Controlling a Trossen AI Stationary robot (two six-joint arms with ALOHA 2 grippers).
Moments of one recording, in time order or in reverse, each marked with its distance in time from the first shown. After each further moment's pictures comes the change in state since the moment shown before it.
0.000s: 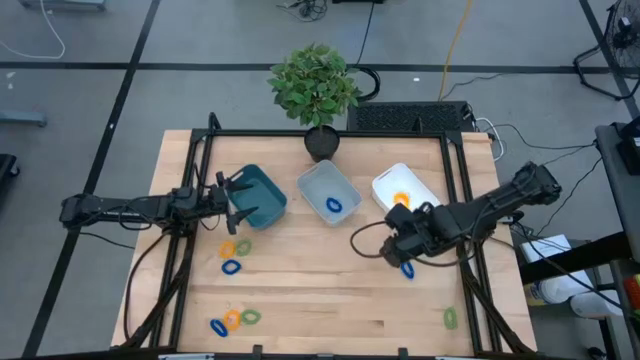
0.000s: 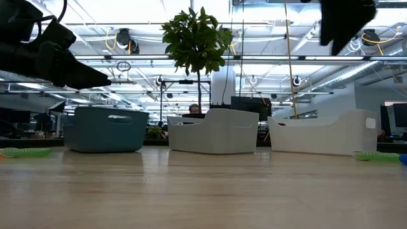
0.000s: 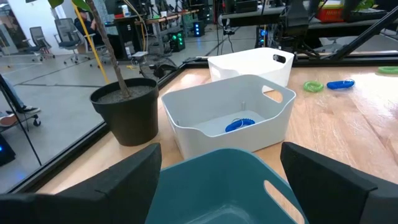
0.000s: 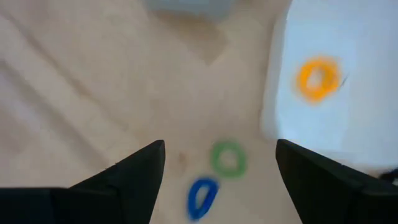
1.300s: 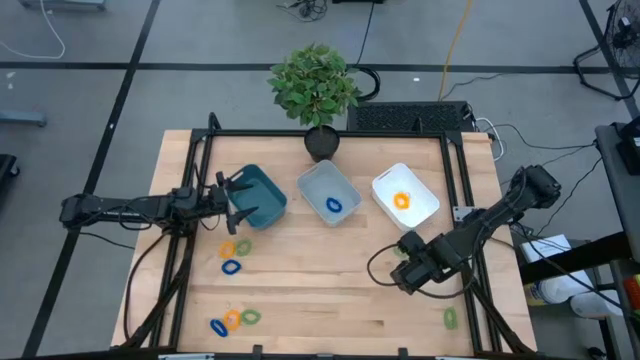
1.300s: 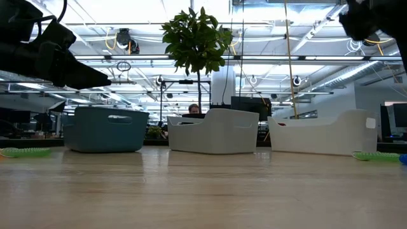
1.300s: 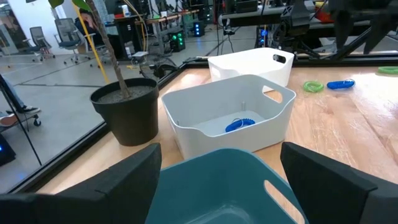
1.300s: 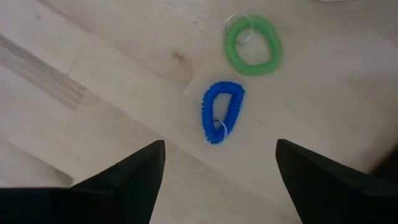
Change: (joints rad) left arm 0.000 0.000 0.000 0.000 0.000 0.000; right arm 0.176 0.008 -0.278 0.195 -0.251 0.372
